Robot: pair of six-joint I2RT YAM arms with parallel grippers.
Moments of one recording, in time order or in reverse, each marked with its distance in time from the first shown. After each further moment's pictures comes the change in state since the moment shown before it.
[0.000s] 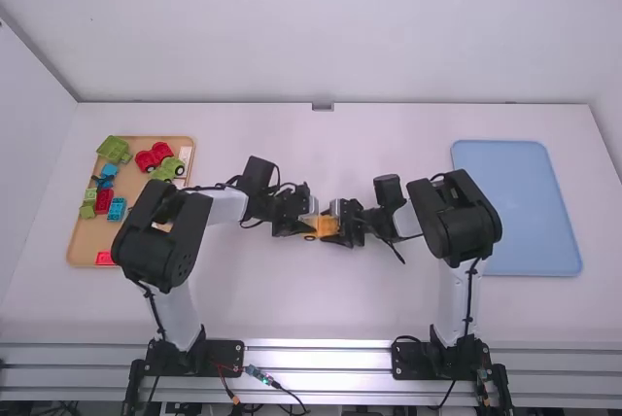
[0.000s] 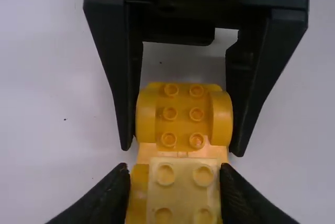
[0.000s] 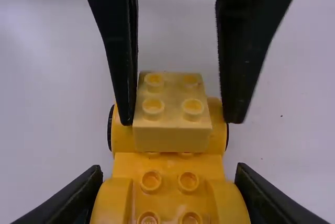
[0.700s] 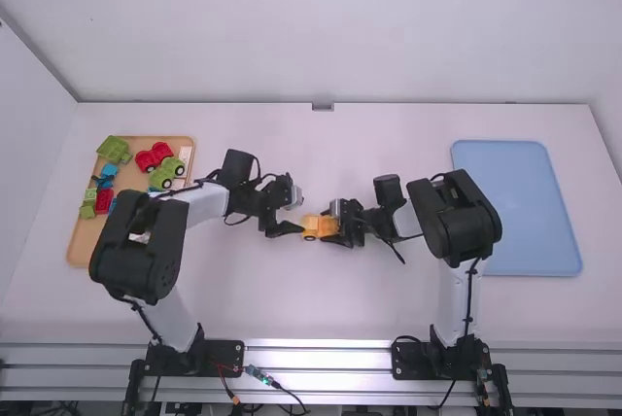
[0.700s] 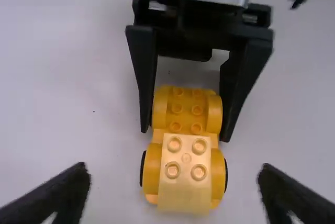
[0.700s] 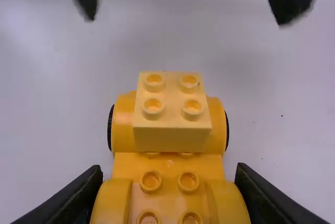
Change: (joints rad) left arm 0.106 -0.098 0.000 -0.132 0.111 0.048; right arm 0.000 0.000 0.000 -0.001 0.000 0.001
